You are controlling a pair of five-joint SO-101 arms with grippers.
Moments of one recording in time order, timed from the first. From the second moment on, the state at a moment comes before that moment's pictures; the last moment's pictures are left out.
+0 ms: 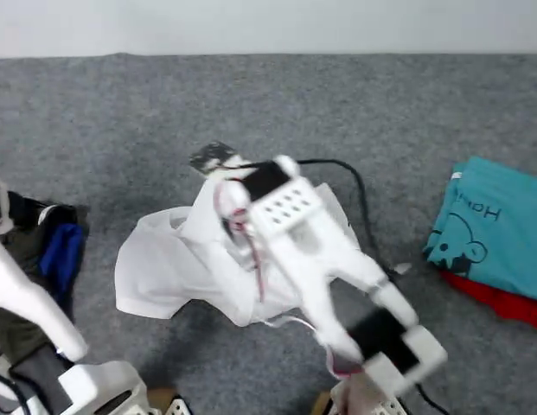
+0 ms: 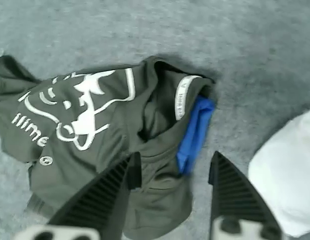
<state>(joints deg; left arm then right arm) -44.3 -6.6 -14.1 98.6 -17.3 -40.1 8.7 -6.4 95.7 4.8</state>
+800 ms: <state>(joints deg) -45.4 -6.6 -11.7 95.0 -17.4 -44.6 35.4 -26.3 100.6 -2.6</state>
